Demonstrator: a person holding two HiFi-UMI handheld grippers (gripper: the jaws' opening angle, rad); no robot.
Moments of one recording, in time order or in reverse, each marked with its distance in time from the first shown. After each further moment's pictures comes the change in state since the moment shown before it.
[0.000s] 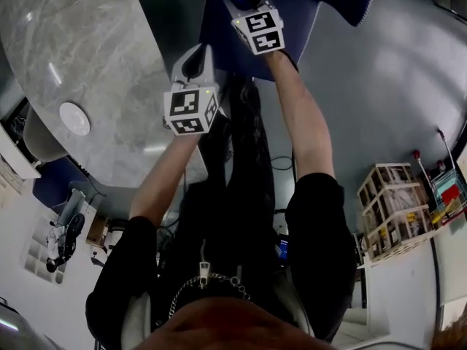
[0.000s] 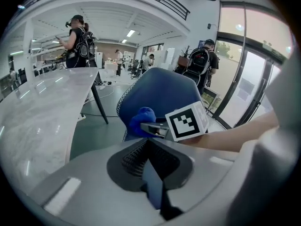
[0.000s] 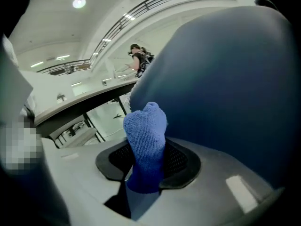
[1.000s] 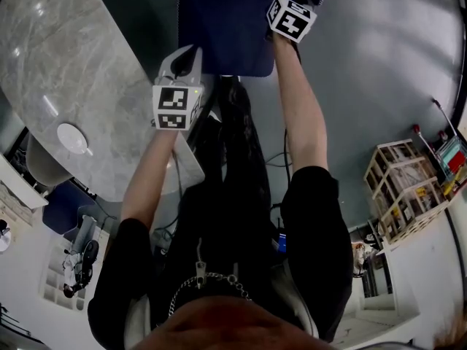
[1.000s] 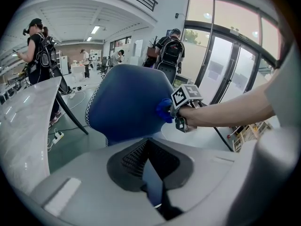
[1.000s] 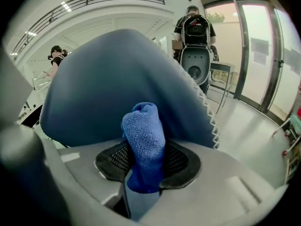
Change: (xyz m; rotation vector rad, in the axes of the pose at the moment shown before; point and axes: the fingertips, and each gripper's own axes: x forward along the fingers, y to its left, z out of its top) left arm 0.004 -0.053 0.004 0.302 0.086 -0.241; right arm -0.171 -0.200 -0.036 0.471 0.006 -0.780
